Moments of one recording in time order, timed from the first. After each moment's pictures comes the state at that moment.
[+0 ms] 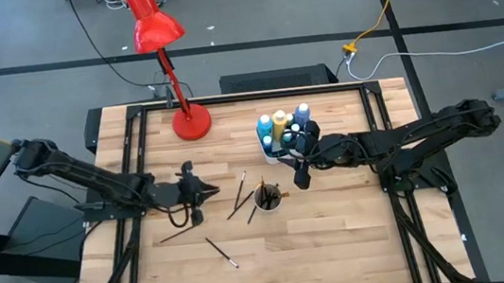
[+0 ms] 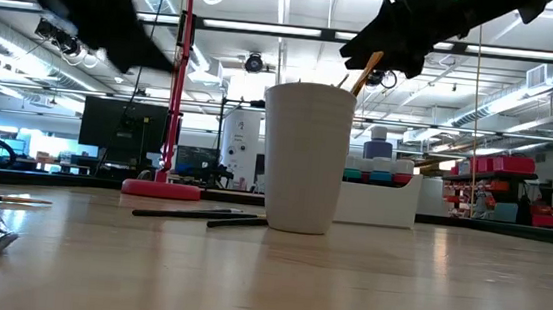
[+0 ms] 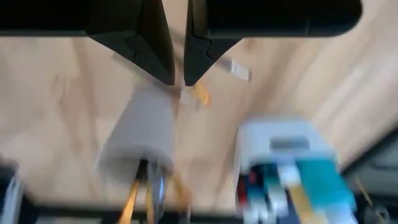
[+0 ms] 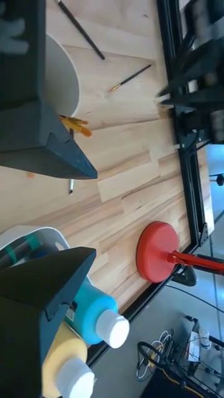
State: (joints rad) left arm -0.35 1.01 0.45 0.09 -0.49 -0.25; right arm 0.08 1.24 0.77 0.06 0.40 0.14
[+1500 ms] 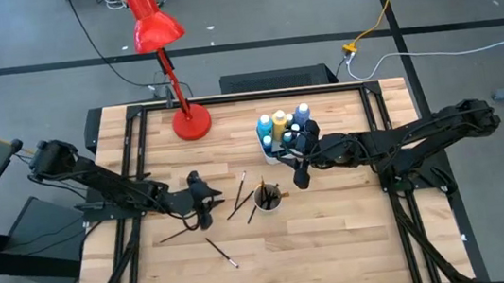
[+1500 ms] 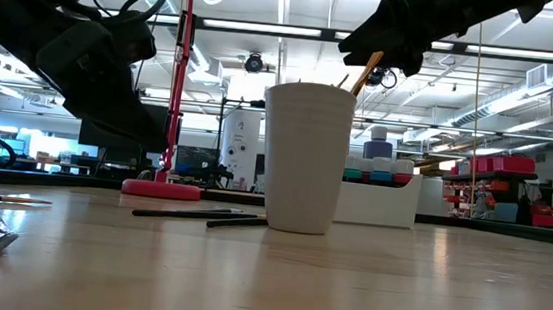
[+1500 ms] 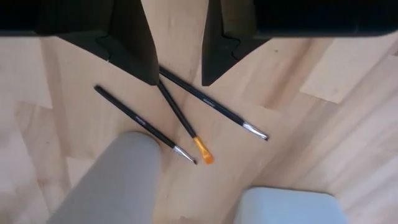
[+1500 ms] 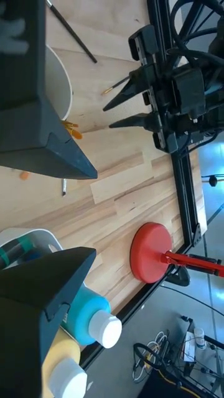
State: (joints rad) left arm -0.35 1.29 0.34 0.36 -0.47 -0.45; right arm 0.08 1.24 0.77 0.09 0.40 0.14
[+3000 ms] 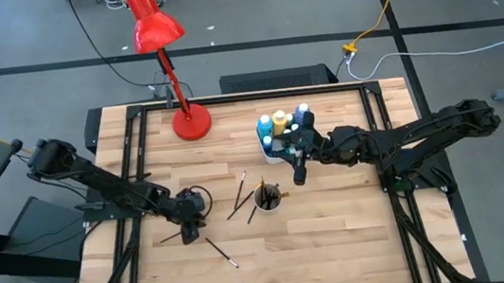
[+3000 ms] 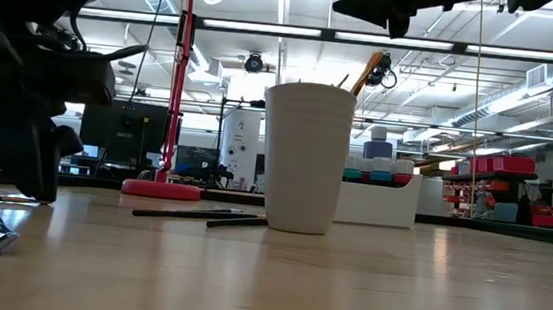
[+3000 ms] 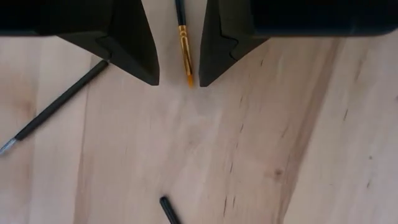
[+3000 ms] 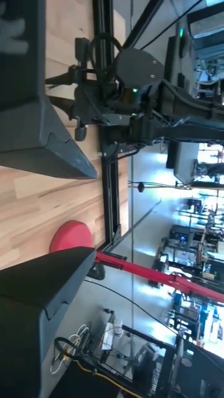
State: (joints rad) left arm -0.40 1.29 0.34 -0.05 -0.06 -0.68; right arm 0.08 1.24 0.77 0.41 0.38 -0.09
